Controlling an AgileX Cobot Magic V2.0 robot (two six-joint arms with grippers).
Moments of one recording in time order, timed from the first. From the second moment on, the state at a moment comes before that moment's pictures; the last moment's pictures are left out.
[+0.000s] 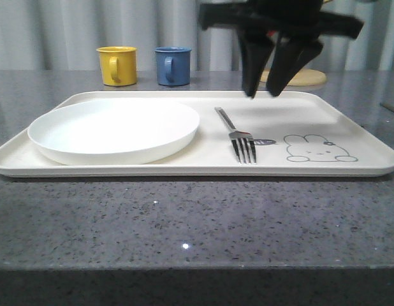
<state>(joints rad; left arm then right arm) -0.69 0.82 -0.87 0.06 0.95 0.08 0.50 1.65 -1.47 -0.07 0.99 0.37</state>
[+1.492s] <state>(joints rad) -0.69 0.82 -0.87 0.06 0.95 0.08 -0.02 1.57 -1.16 -0.02 0.96 0.03</state>
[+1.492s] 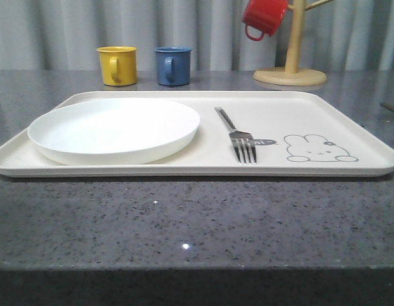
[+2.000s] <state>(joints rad) -0.69 0.82 -0.87 0.06 0.95 0.08 -0.03 1.59 -1.16 -0.01 0.94 0.02</state>
